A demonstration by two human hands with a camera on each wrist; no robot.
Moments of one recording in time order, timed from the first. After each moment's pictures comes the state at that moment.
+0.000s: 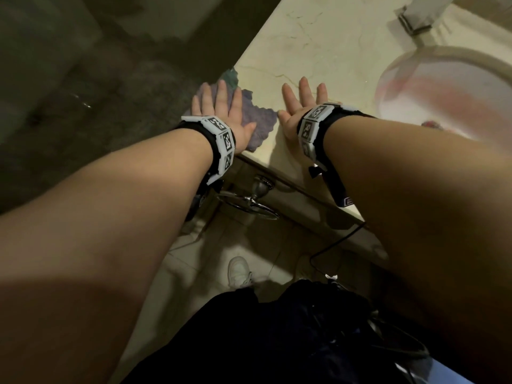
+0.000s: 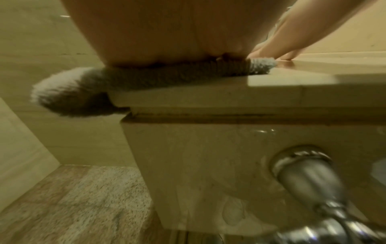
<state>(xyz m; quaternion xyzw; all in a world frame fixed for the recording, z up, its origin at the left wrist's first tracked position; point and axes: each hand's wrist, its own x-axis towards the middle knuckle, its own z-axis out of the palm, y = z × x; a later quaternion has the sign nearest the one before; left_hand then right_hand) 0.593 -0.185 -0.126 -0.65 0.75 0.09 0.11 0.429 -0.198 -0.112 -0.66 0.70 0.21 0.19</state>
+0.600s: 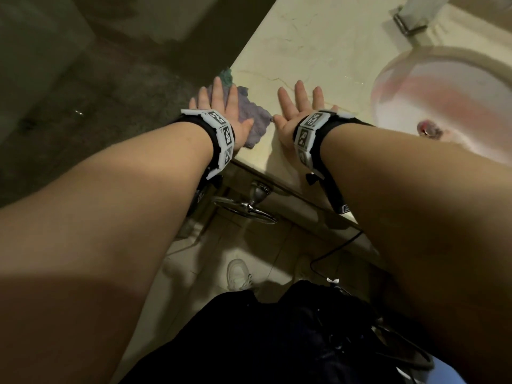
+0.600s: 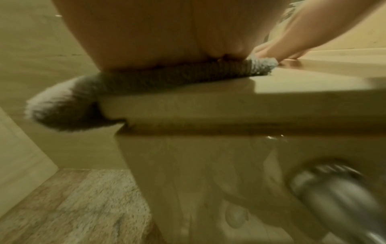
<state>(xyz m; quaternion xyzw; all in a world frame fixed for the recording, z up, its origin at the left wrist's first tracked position) 0.589 -0.200 -0.125 -0.66 0.74 0.11 0.10 0.432 -0.193 -0.108 -0.65 0.70 0.20 0.19</state>
